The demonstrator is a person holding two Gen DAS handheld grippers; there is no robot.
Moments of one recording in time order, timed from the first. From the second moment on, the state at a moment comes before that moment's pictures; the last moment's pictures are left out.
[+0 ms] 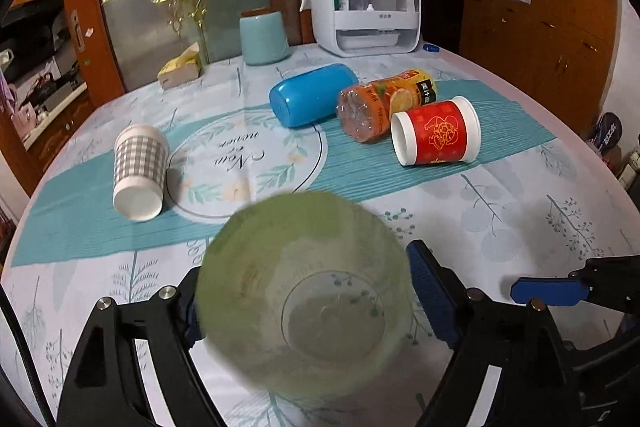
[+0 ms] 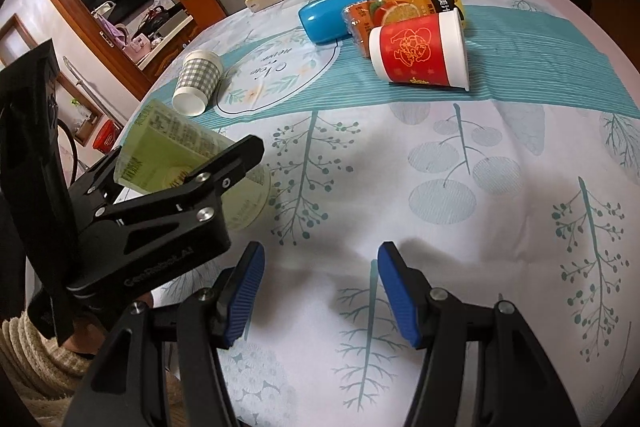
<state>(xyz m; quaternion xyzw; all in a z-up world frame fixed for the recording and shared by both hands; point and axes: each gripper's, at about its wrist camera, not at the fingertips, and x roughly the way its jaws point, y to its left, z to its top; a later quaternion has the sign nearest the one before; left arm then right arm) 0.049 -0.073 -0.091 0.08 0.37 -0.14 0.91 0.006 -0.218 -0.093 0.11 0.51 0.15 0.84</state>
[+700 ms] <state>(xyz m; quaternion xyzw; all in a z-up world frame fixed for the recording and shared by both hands) 0.005 -0.040 -0.062 0.02 0.41 -0.13 0.90 -0.023 -0.203 -0.072 0.09 0.48 0.14 0.86</state>
